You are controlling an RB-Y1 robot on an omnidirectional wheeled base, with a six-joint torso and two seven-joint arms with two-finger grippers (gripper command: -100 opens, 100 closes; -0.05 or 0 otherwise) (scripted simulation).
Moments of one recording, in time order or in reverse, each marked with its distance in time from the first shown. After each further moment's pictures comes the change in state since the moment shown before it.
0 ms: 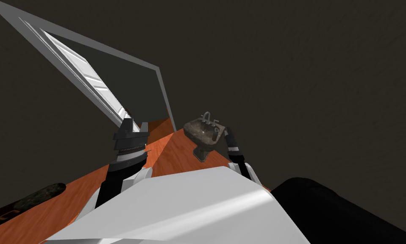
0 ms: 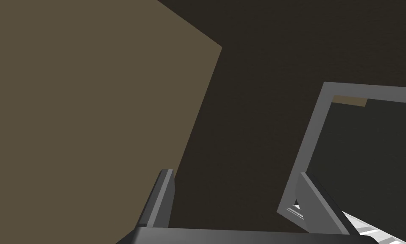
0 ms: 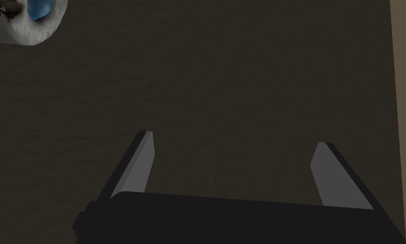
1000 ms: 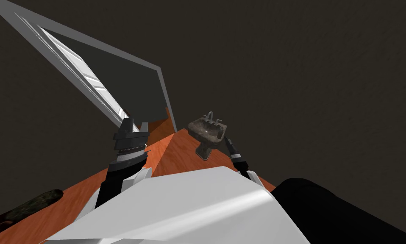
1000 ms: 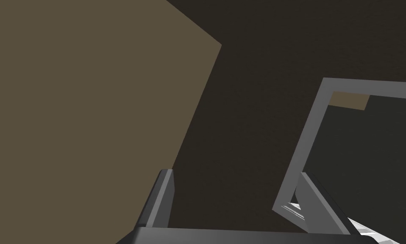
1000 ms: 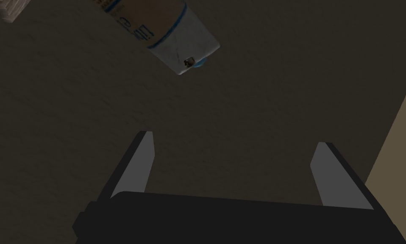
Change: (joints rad) left arm 0.000 0.000 0.000 0.000 0.000 0.000 0.000; right arm 0.101 -0.036 -0.085 0.144 0.249 0.014 0.175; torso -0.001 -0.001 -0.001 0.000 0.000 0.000
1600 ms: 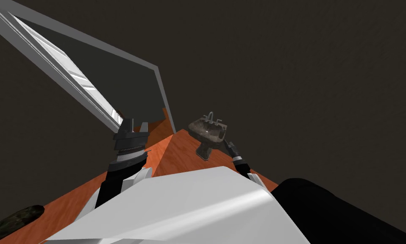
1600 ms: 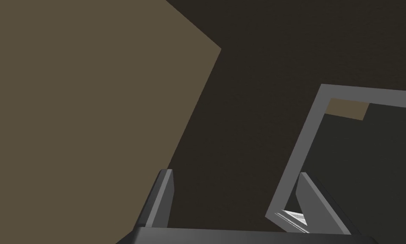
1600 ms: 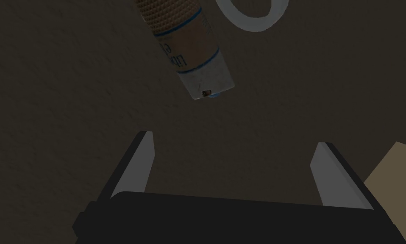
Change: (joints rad) left arm 0.000 0.000 0.000 0.000 0.000 0.000 0.000; right arm 0.025 -0.026 -0.030 0.057 0.130 0.022 0.111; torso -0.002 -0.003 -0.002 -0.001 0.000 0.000
